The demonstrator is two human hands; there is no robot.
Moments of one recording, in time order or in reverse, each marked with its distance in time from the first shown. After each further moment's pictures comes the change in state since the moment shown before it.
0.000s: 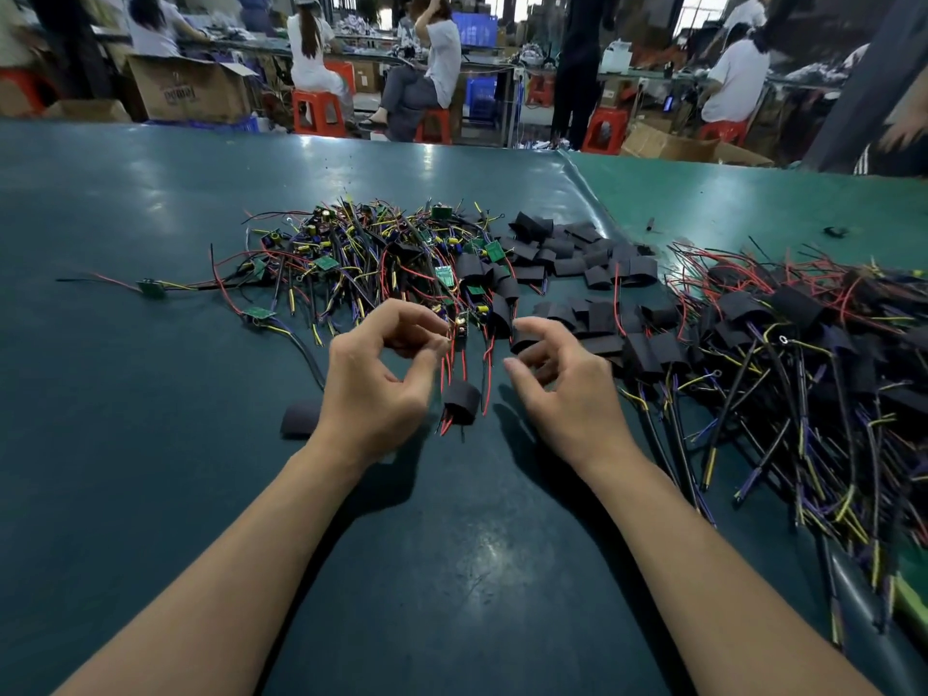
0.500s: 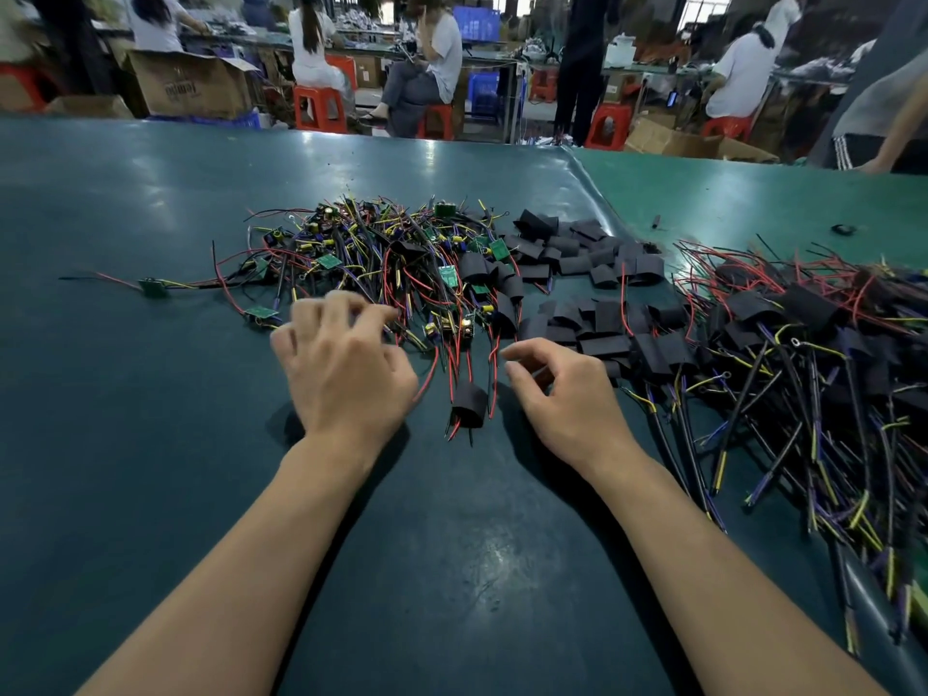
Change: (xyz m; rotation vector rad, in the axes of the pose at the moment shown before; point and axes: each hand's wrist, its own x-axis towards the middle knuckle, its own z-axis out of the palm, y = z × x) left_hand 0.008 -0.014 -0.006 0.851 0.125 -0.155; right_hand 0.002 -0.001 0.002 -0.073 -0.096 0.018
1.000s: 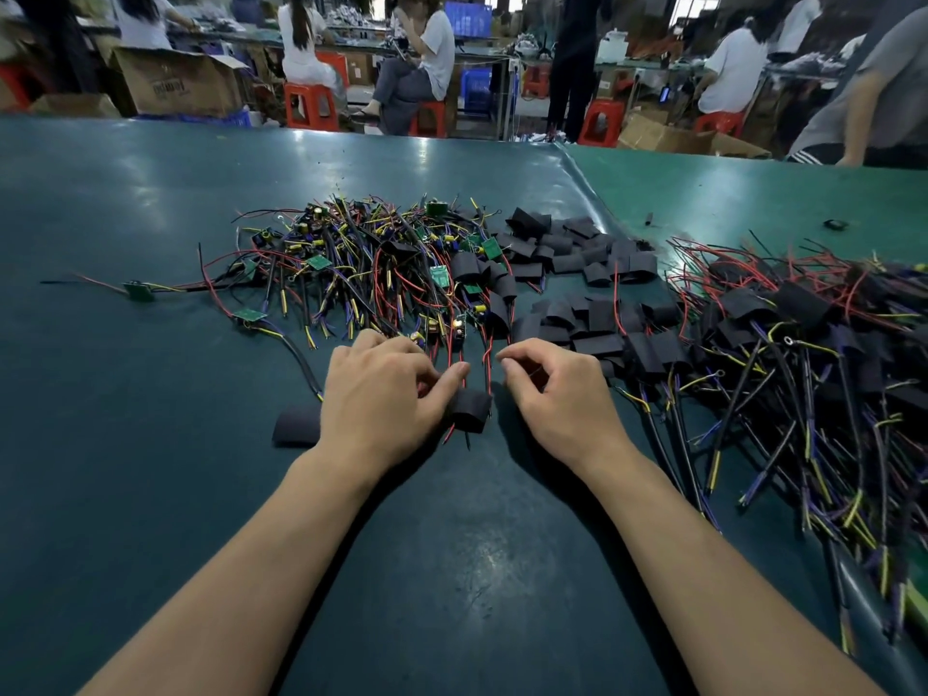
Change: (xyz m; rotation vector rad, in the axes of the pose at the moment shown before) left_hand -0.009 0.006 0.014 -0.063 -0.315 0.214; right_hand 0.003 -0.001 0.000 -0.012 0.029 -0.016
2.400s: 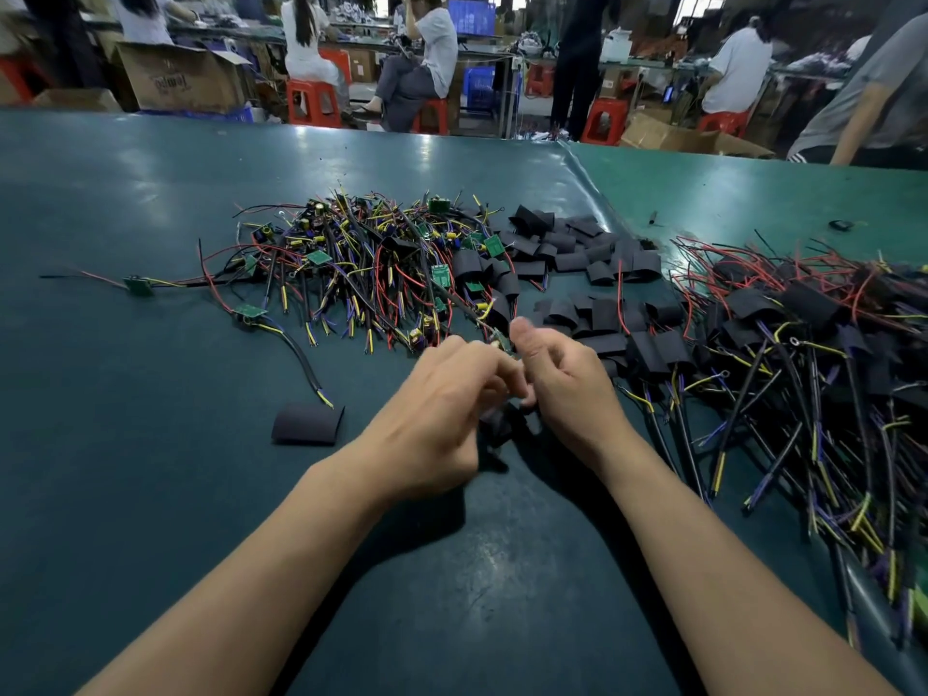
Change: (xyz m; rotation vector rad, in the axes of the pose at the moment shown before) left_hand -0.011 0.032 -0.018 -0.501 -0.140 0.450; right_hand 0.005 -0.002 -0.002 0.374 -0.100 0.262
